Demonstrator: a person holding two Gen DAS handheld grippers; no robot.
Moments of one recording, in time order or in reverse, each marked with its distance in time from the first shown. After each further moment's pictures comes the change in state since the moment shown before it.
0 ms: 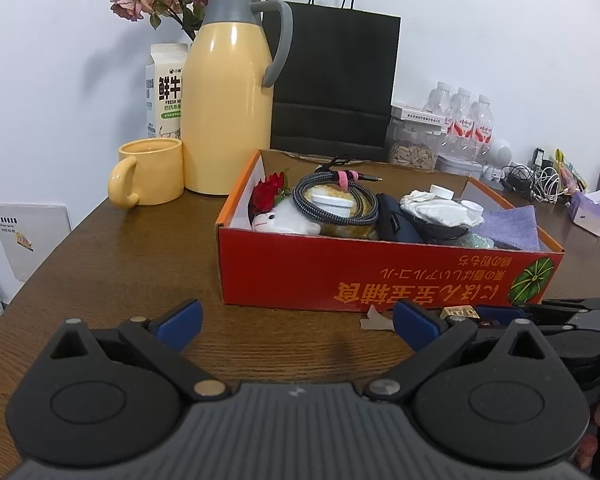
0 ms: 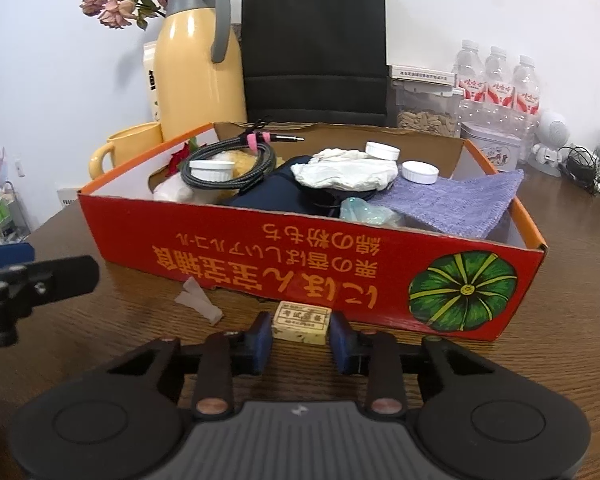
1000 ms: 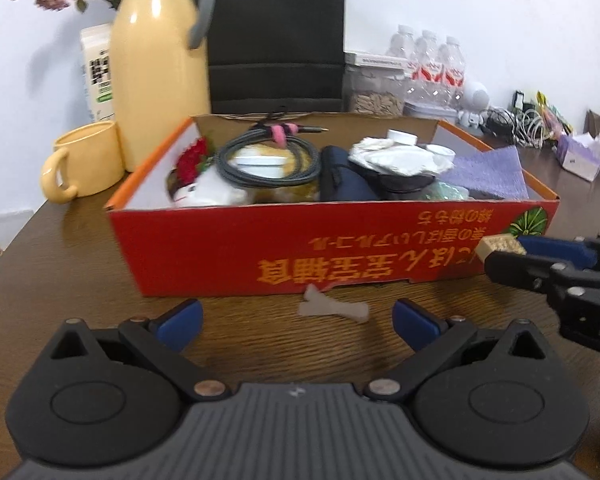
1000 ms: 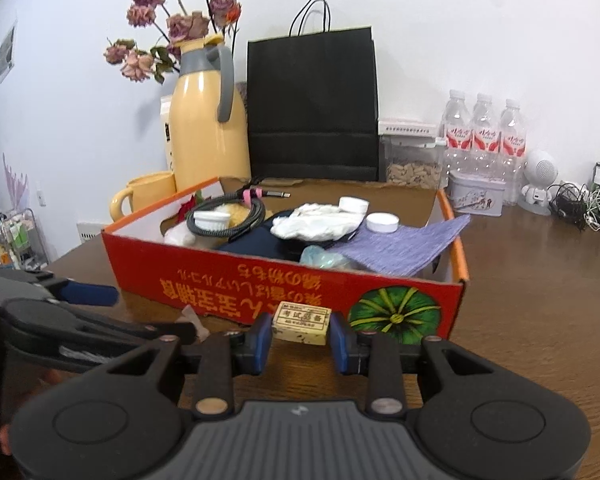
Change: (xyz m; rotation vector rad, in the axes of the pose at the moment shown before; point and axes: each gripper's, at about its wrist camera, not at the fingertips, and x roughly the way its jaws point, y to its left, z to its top) left arm 0.049 -0.054 -0.005 0.124 0.107 -0.036; right arm -0.049 -0.036 -0.008 -0.020 -0.167 0.051
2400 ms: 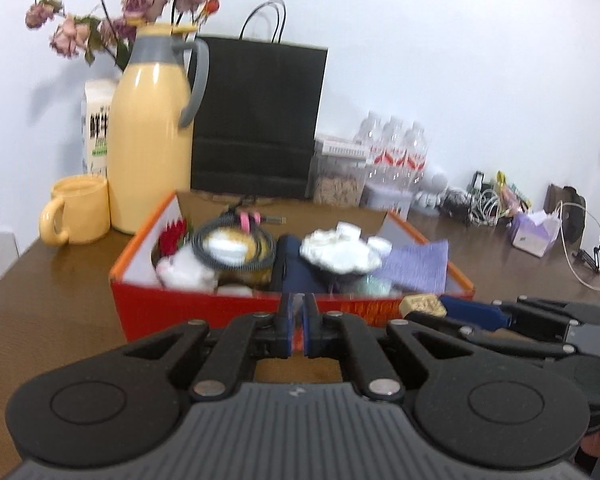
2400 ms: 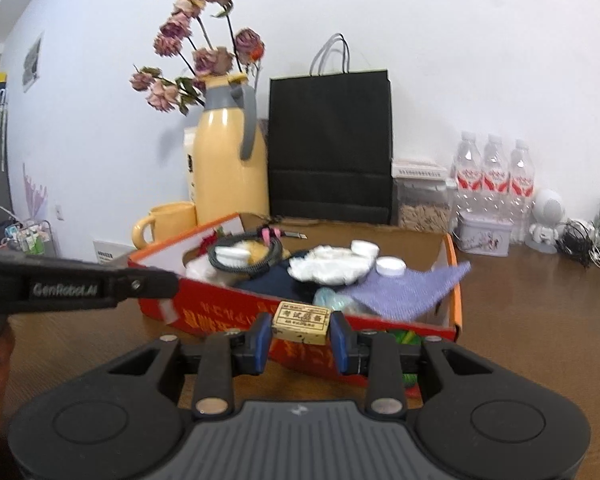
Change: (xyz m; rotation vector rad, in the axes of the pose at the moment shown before) left arm -0.069 -0.003 0.024 -0.096 -0.201 -0.112; right arm -0.026 0.002 0.014 -0.046 -0.092 0.056
